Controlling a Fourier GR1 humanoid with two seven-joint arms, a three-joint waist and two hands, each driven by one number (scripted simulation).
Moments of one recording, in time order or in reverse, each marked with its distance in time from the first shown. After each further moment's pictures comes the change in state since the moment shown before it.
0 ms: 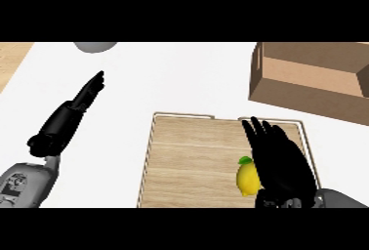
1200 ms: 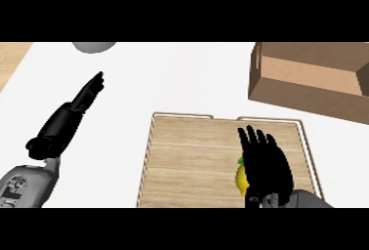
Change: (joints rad) left arm 0.018 -0.032 0.032 -0.023 -0.033 -0.021 0.009; right arm 0.136 0.166 -0.039 0.155 0.182 0.045 -0.052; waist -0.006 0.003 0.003
